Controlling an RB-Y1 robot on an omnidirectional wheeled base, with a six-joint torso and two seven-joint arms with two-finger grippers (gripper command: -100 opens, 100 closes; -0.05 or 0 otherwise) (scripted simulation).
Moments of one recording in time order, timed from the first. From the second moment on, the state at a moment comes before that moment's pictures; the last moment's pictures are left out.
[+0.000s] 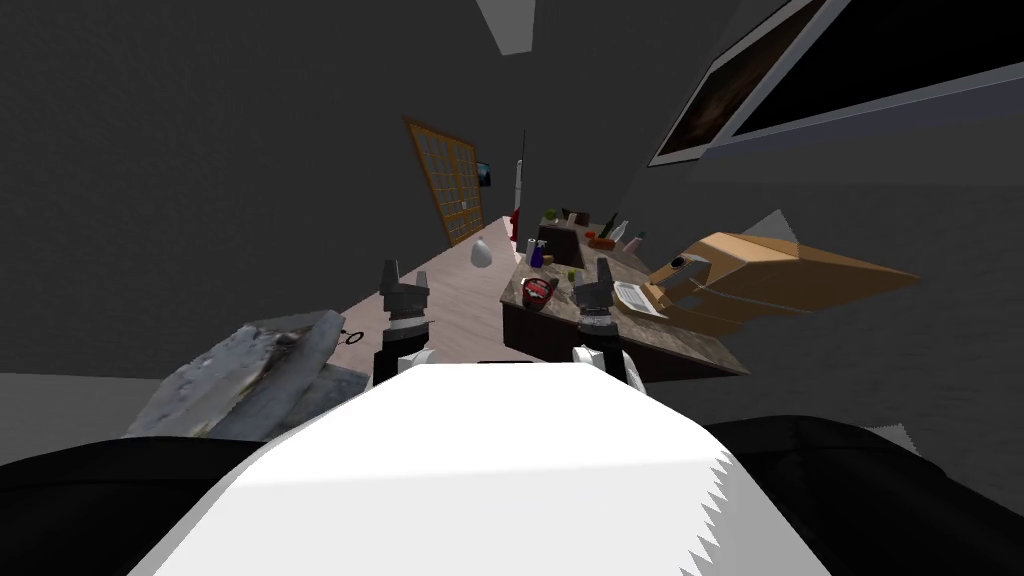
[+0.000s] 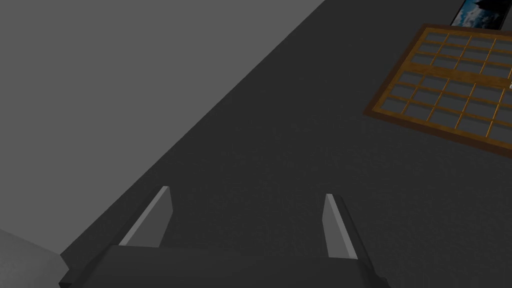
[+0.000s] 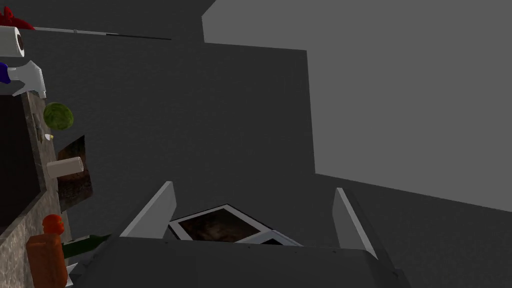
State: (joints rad) left arm 0.54 0.03 -0.04 -2.30 0.12 -0.44 -0.02; right arm 0.51 -0.13 0.04 -2.35 0.09 -0.37 -0.15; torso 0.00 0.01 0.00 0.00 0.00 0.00
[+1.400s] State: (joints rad) left arm 0.54 0.03 -0.04 -2.30 0.12 -0.44 -0.02; right arm 0.52 -0.54 0.20 -2.17 0.16 -0.40 -0.14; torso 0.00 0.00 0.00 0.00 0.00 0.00
